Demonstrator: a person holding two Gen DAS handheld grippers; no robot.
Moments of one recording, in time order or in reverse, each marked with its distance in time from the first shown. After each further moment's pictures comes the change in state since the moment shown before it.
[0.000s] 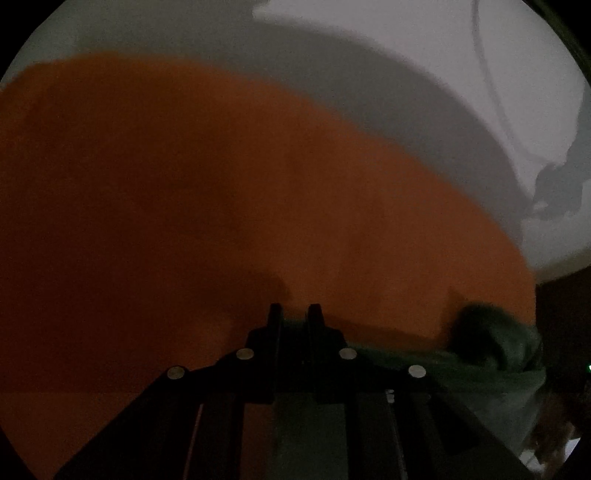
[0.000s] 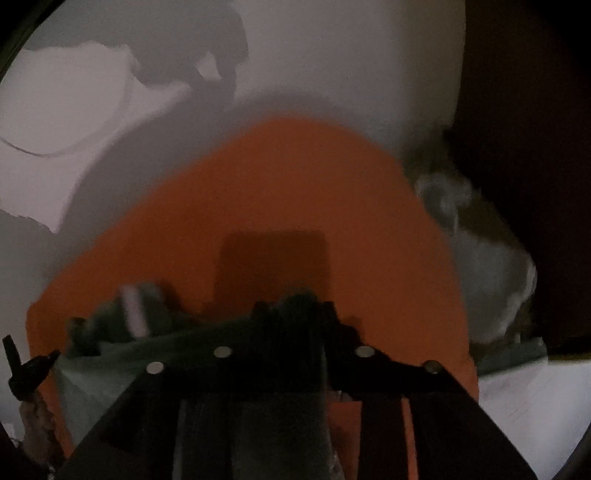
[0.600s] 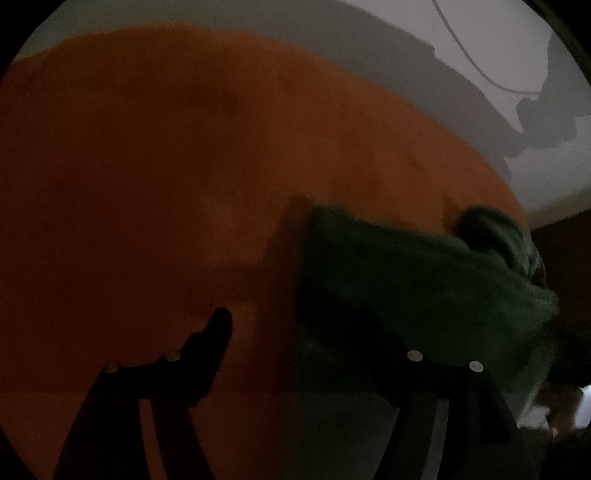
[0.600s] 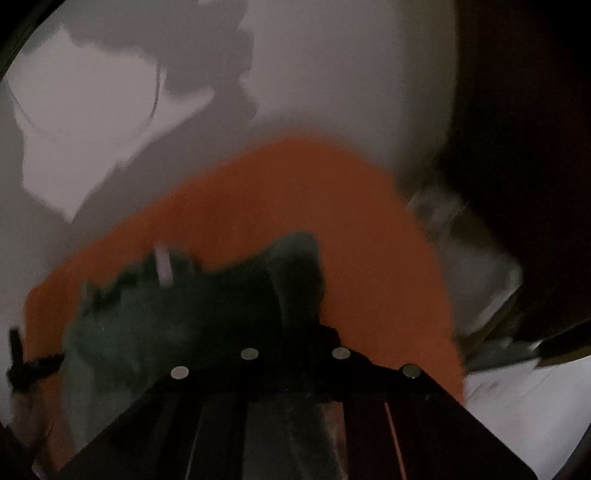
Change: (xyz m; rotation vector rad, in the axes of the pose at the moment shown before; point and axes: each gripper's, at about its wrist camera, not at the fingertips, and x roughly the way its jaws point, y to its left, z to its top) left arm -0.046 0.051 -0.055 0.052 0.025 -0.044; right arm -0.062 -0.001 -0.067 -0.095 -0.202 -0.019
